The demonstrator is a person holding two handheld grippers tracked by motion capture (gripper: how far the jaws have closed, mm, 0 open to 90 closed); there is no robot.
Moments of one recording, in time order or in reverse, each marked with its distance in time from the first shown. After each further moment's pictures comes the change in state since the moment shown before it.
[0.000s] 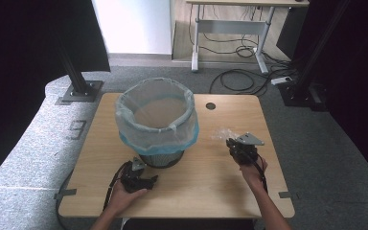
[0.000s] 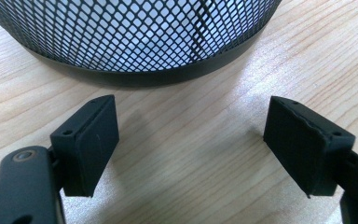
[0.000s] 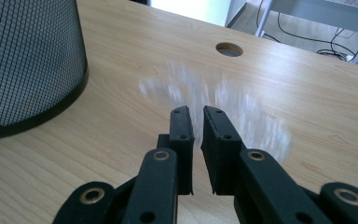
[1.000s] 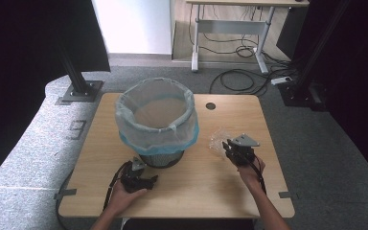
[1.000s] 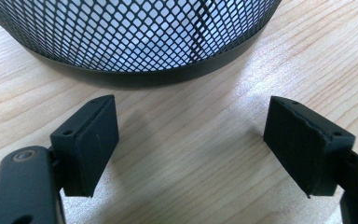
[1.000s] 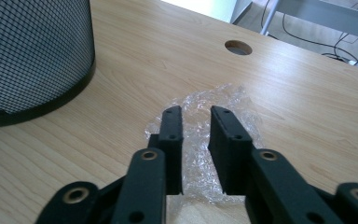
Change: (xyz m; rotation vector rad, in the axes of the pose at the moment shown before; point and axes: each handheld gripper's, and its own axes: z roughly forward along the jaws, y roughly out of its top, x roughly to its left) left arm 0.000 0.000 0.000 0.000 0.000 0.000; right arm 0.008 -0.002 0.004 0.012 0.003 -0.046
